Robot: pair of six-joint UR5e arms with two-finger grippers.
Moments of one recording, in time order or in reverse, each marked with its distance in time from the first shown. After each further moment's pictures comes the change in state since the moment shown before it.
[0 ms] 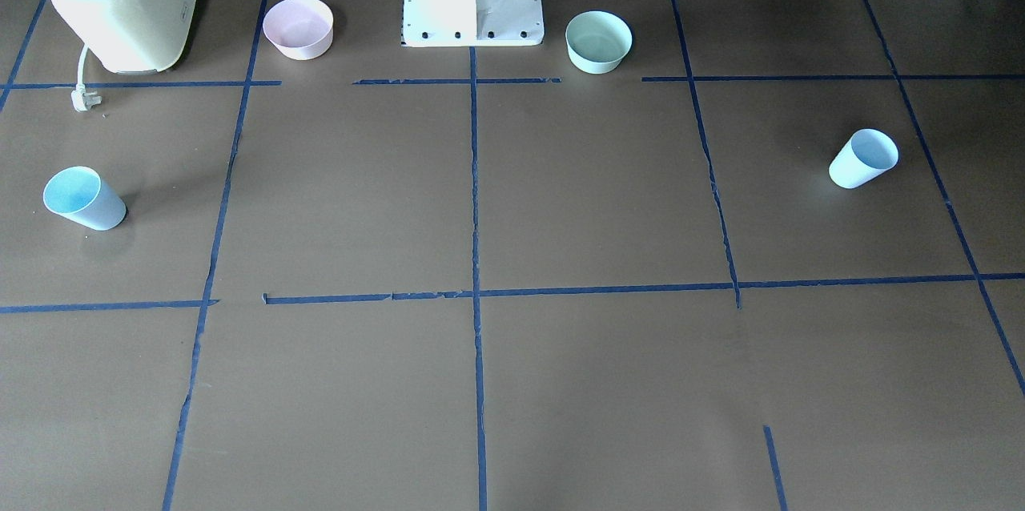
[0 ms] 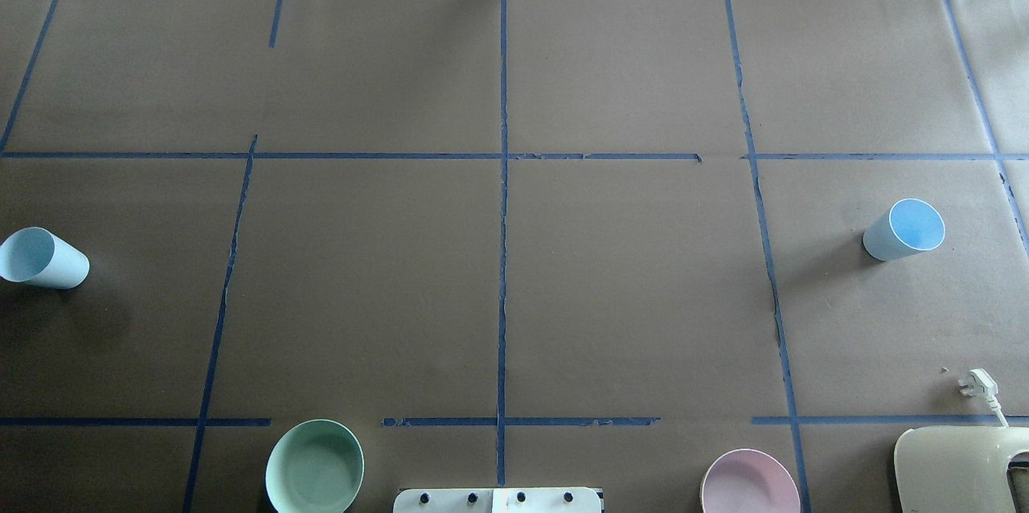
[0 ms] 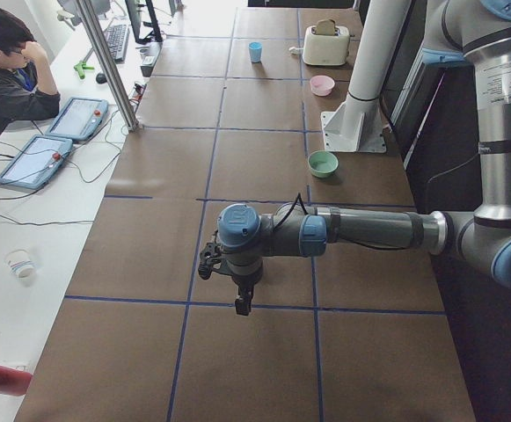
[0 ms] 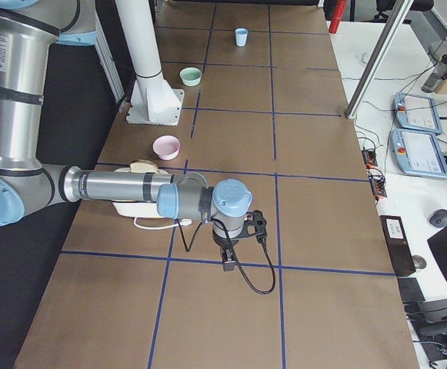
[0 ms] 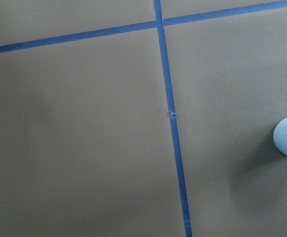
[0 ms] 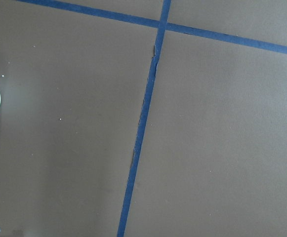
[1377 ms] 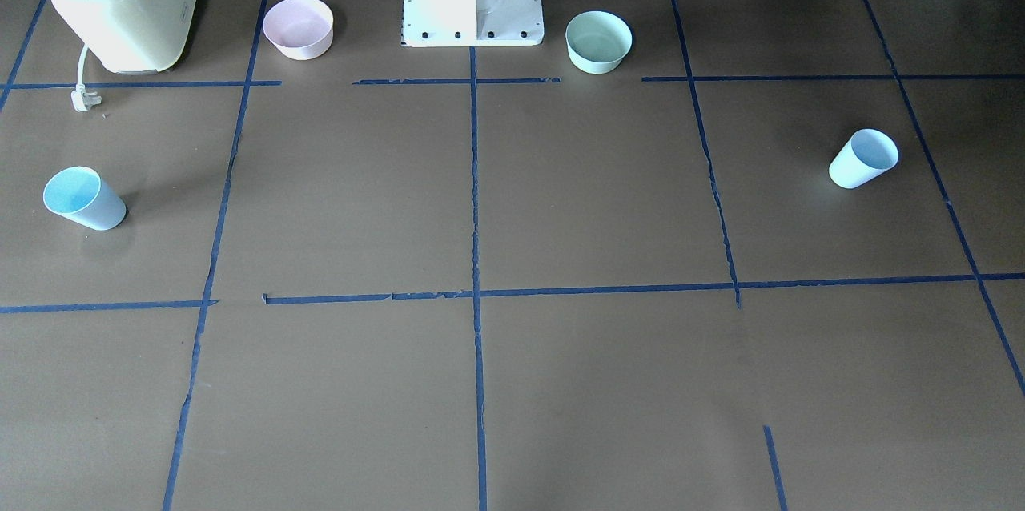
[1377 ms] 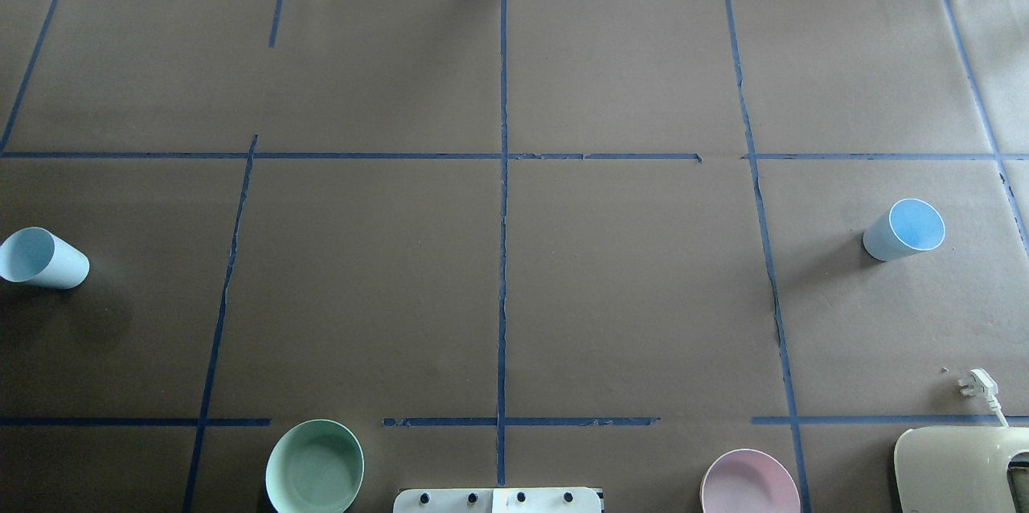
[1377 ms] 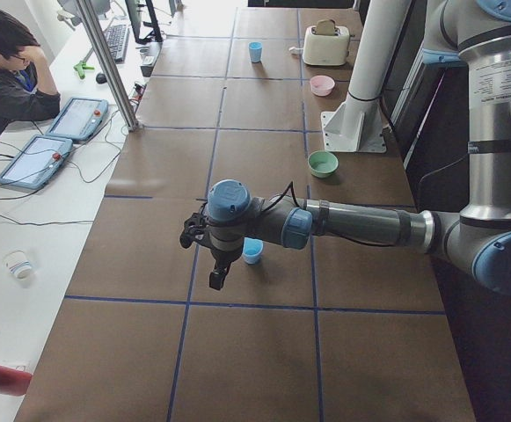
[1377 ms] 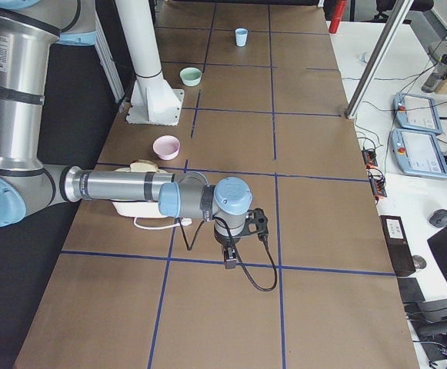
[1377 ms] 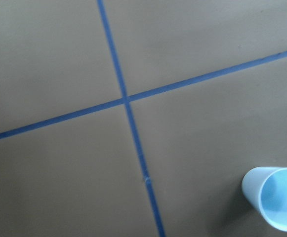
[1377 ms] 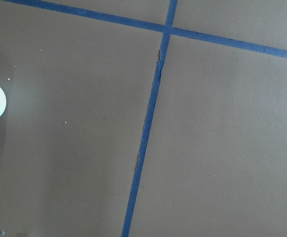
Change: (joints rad) left arm 0.065 -0.055 0.003 -0.238 -0.025 -0.117; right arm -0.009 0.005 0.003 0.005 0.005 0.007
